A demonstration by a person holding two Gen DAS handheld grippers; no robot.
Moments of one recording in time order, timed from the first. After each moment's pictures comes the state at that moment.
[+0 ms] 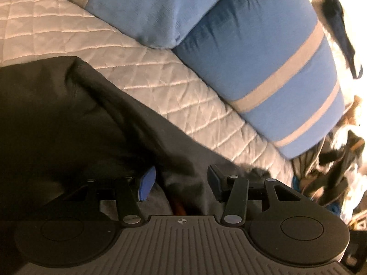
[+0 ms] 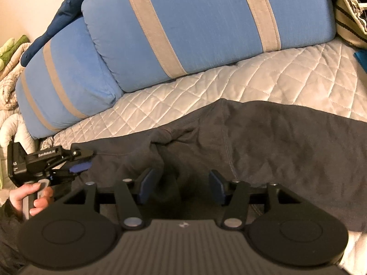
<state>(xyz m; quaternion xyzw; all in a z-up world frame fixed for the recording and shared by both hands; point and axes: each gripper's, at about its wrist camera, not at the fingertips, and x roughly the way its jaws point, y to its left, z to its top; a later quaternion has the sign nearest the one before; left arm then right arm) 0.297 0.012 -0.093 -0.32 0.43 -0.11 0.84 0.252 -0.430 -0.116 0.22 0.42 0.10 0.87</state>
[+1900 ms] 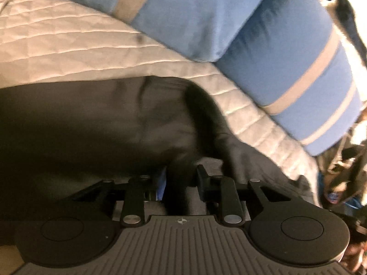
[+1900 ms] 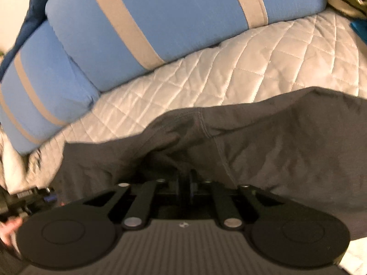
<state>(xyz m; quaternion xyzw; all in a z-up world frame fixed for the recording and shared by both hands) 0.275 0.067 -0.082 -0.27 0.47 -0.05 0.84 0.284 -0.425 -0.143 0.25 0.47 0.06 0.85</state>
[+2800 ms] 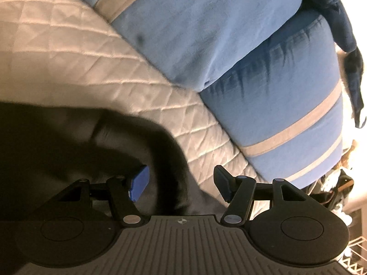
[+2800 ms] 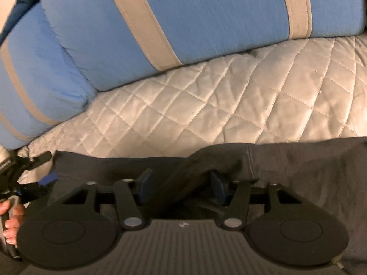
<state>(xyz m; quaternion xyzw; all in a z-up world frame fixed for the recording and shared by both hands) 0.346 0.067 -0.087 -0.39 0.43 -0.08 0.81 0.360 -0.382 -0.150 0.22 0.49 0.06 0.84</state>
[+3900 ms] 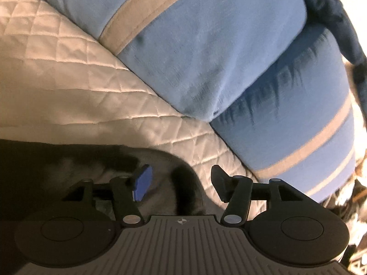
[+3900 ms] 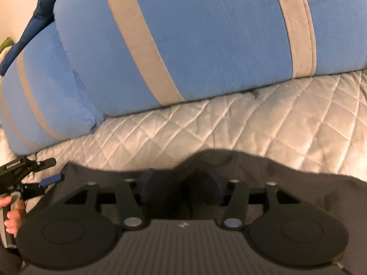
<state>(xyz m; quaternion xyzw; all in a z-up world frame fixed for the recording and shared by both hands) 0.333 0.083 -0.075 -0.35 0.41 -0.05 0.84 0.365 -0.417 -0.134 0.20 0.43 0.10 0.87</state>
